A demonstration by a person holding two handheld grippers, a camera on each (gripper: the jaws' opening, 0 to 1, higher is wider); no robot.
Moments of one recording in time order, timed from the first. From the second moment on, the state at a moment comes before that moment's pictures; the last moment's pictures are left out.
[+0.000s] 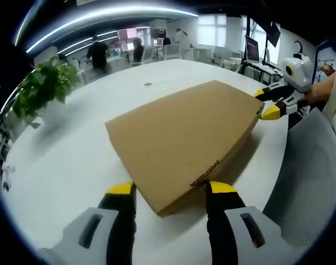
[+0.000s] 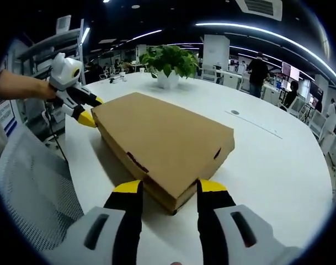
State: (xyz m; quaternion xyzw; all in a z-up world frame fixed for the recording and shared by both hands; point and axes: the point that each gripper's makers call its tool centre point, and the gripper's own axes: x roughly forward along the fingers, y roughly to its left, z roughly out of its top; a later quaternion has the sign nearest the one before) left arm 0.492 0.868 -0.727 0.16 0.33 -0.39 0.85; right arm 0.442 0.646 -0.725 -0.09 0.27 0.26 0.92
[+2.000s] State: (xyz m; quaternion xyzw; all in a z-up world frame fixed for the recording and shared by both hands) left arm 0.482 0.866 -0.672 0.14 0.29 -0.39 0.86; right arm 0.439 0.648 -0.661 -0.09 0.21 0.28 0.93
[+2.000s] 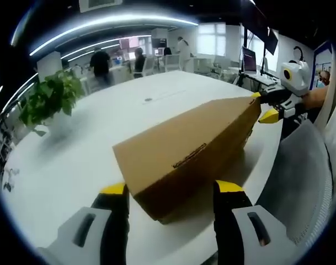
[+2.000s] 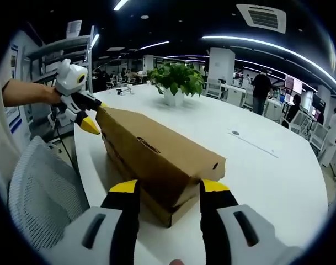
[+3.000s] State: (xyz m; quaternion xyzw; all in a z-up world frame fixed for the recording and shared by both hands) left arm 0.537 0.871 -0.621 0.16 0.23 -0.34 0.90; right arm 0.484 0.641 -0.611 -0.10 0.17 0.28 0.94
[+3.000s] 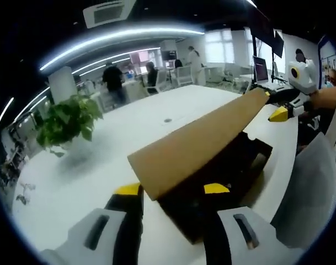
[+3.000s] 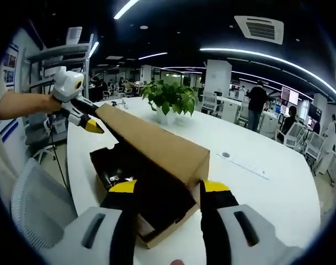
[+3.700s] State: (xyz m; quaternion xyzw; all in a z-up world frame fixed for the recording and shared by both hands) left arm 0.587 0.881 -0.603 0.17 0.22 -0.29 0.92; right arm 0.522 0.631 -0.597 -0.11 0.16 0.27 0.95
